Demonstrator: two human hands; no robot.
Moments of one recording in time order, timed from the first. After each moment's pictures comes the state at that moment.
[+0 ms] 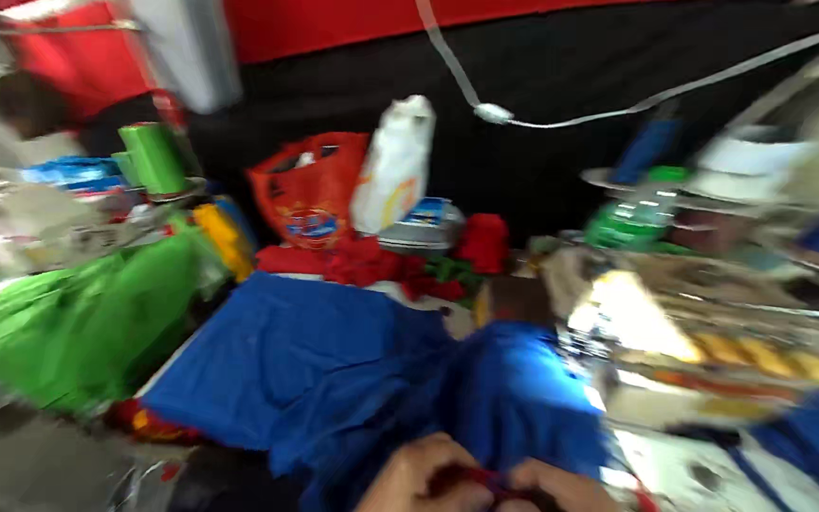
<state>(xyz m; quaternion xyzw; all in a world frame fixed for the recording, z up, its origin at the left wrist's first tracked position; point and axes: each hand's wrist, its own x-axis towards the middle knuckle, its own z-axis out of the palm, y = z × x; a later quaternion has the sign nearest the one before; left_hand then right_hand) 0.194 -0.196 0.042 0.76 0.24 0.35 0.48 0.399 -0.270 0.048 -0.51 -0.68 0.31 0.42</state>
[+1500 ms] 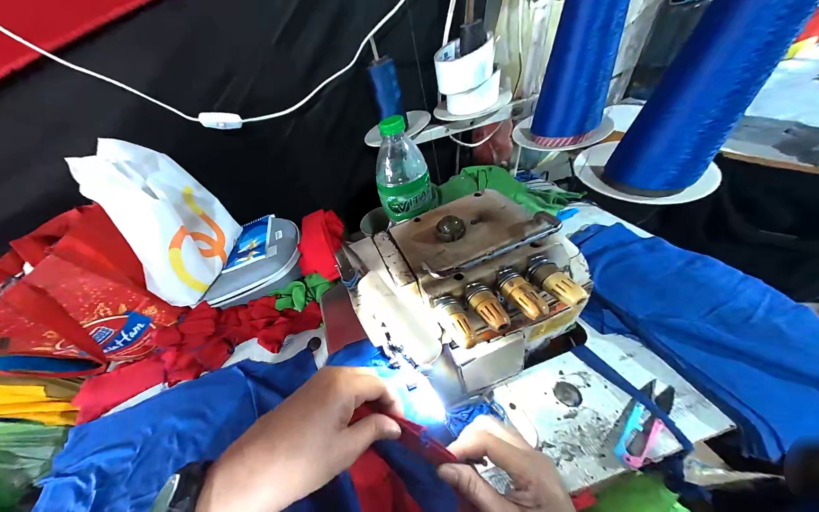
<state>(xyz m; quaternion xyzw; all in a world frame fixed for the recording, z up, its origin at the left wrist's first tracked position) 0.335 -0.080 0.124 0.96 0.08 0.04 0.27 0.464 -0.261 -0.005 -0.57 -0.47 0.16 0.66</state>
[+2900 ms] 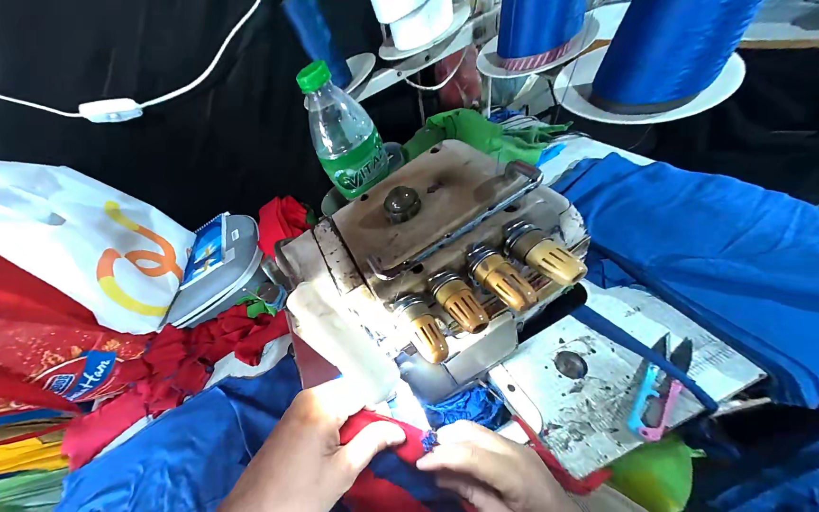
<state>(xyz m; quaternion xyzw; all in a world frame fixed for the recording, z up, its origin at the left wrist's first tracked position) 0.351 -0.078 0.087 0.95 0.11 0.10 0.26 0.473 -0.254 -0.023 -0.50 -0.55 0.15 0.65</state>
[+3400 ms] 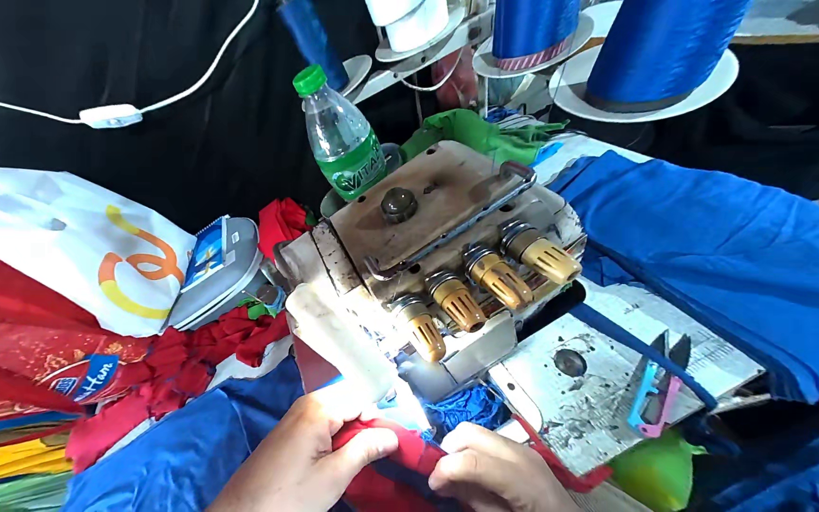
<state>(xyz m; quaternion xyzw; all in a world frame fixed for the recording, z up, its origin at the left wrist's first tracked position) 0.347 -0.076 0.103 0.92 0.13 0.01 0.36 0.473 -0.257 -0.022 -0.50 -0.56 0.15 0.65</state>
